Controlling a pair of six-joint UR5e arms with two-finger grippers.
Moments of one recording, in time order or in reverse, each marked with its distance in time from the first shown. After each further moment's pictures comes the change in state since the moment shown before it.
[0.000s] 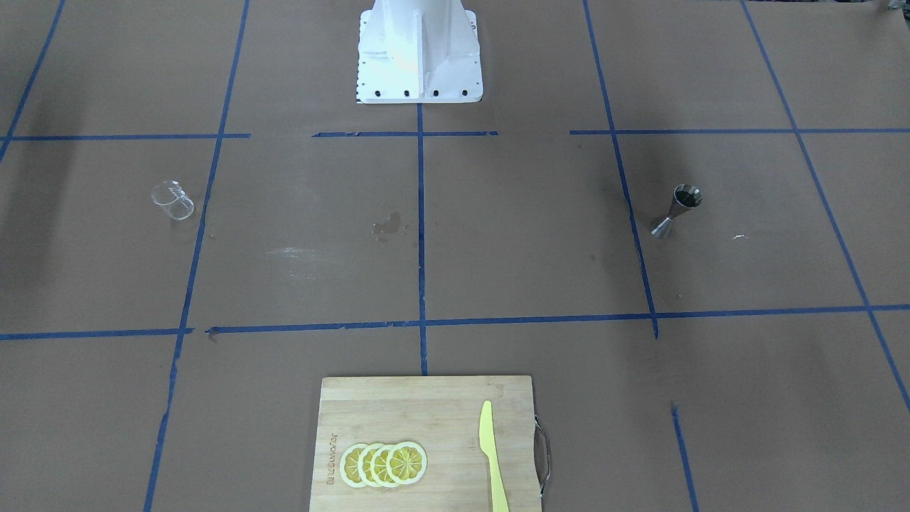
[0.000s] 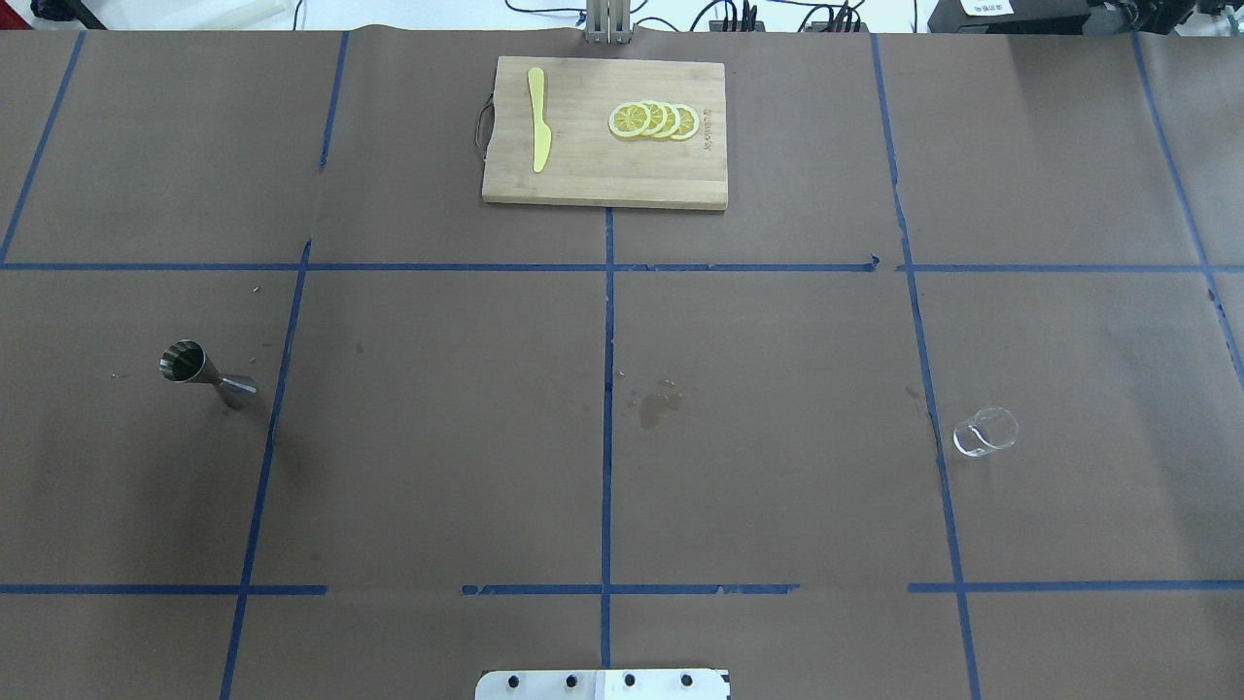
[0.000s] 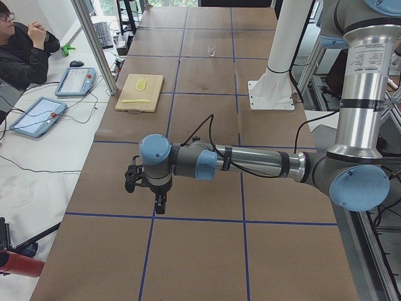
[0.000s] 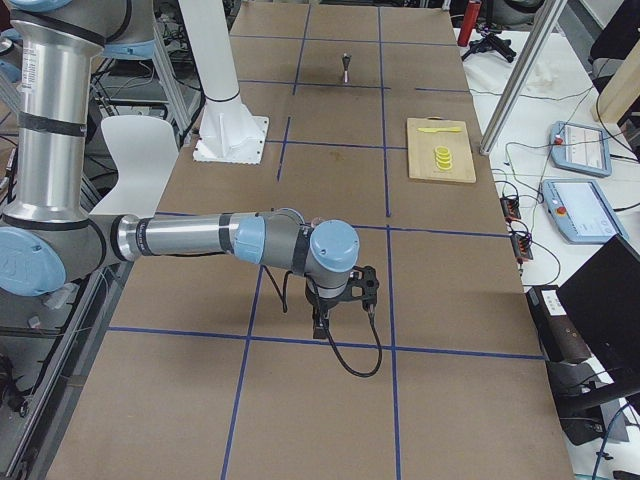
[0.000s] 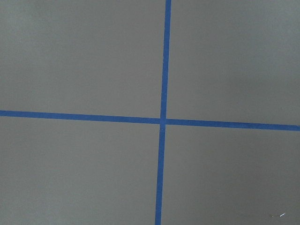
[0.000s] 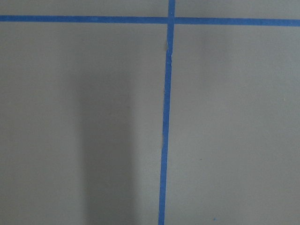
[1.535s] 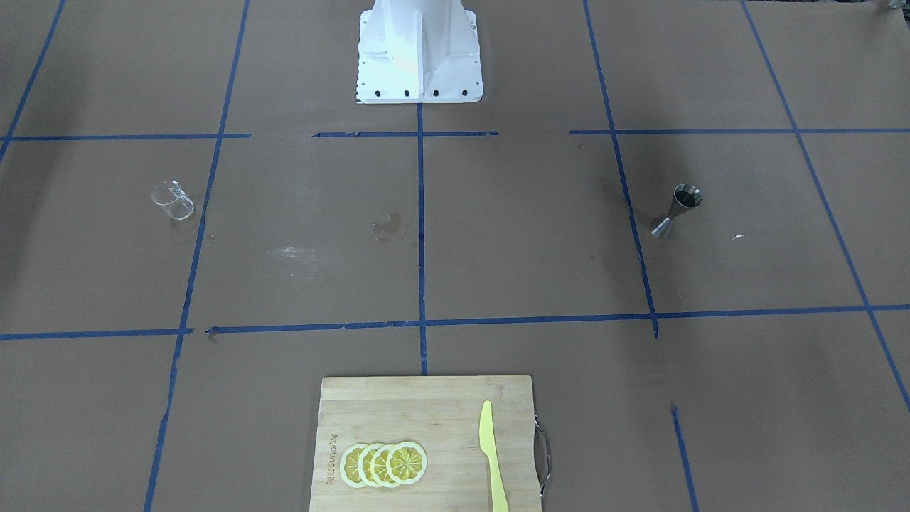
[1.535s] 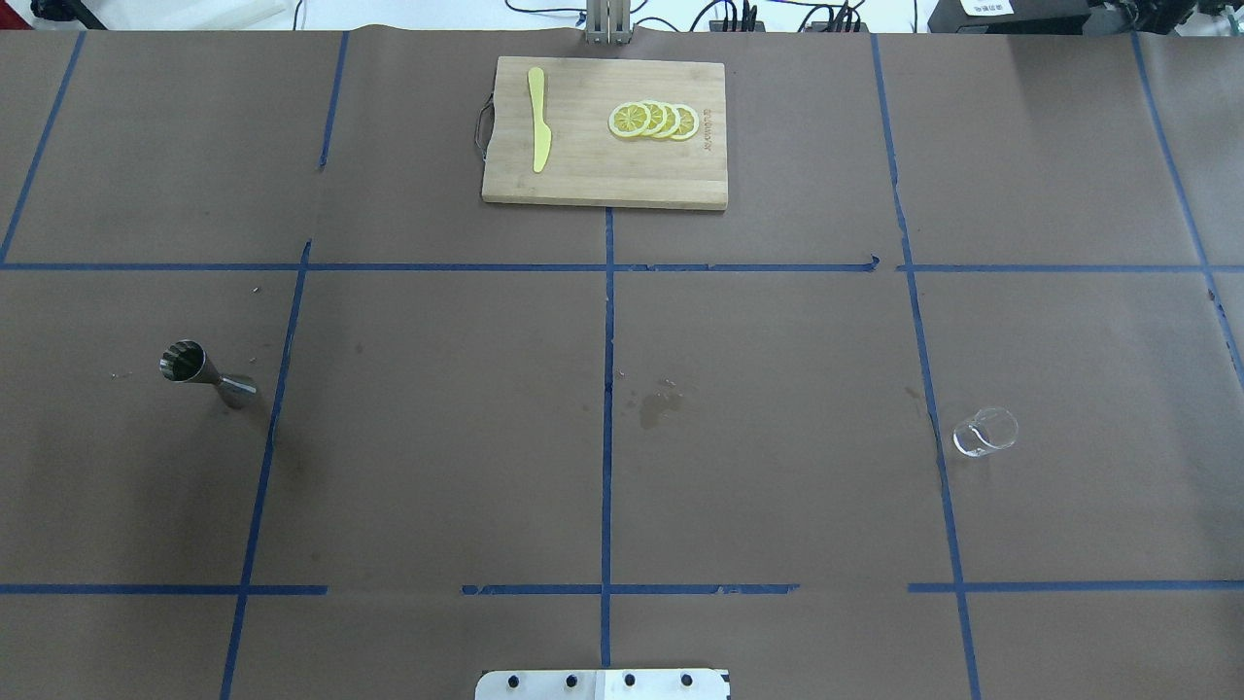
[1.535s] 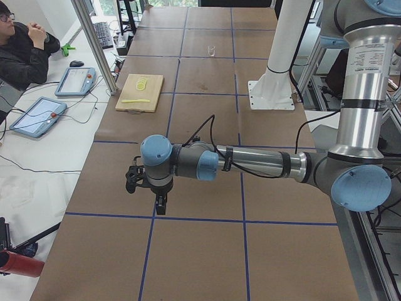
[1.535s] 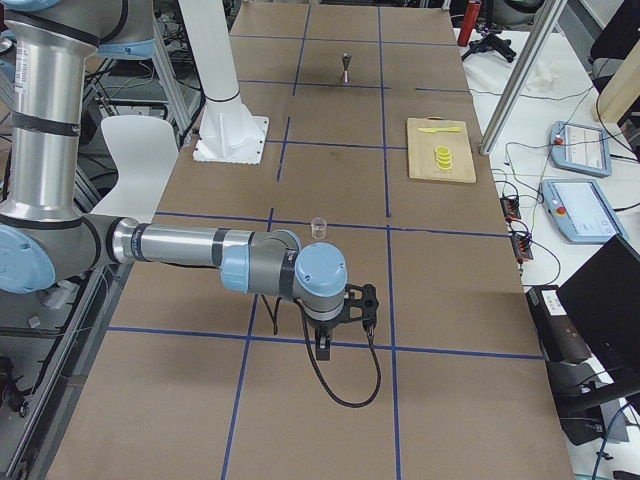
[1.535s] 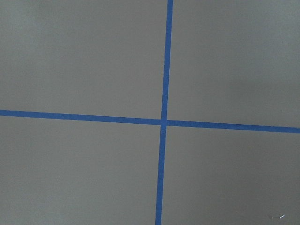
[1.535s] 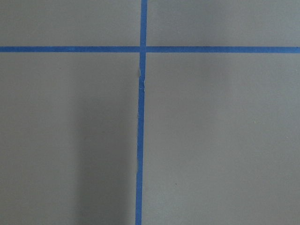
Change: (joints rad) left arm -0.002 0.011 -0.002 -0.016 0.004 0.002; right arm 0.063 -0.018 -0.079 0.195 0.005 0.039
